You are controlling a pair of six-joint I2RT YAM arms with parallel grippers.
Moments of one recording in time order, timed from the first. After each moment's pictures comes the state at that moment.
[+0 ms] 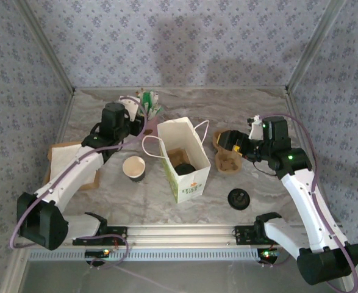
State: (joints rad) left arm -0.41 1.26 1.03 -0.22 -0.07 0.03; right arm 0.22 0.95 1.03 -0.78 -0.51 0.59
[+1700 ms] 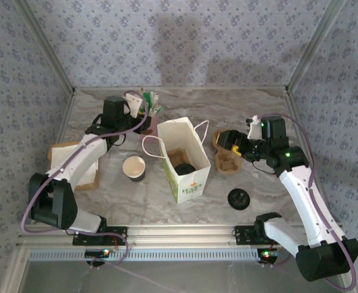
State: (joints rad) left arm -0.33 1.43 1.11 -0.24 0.25 0.02; right arm 0.21 0.98 1.01 -0.76 -0.54 0.59
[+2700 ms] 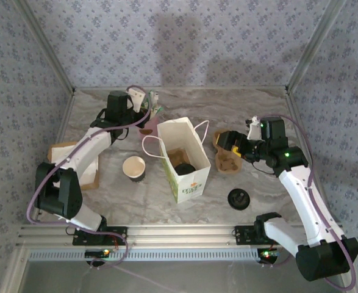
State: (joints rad) left arm -0.33 1.53 1.18 -0.20 0.21 0.02; right arm 0.20 0.98 1.00 -0.76 -0.54 0.59
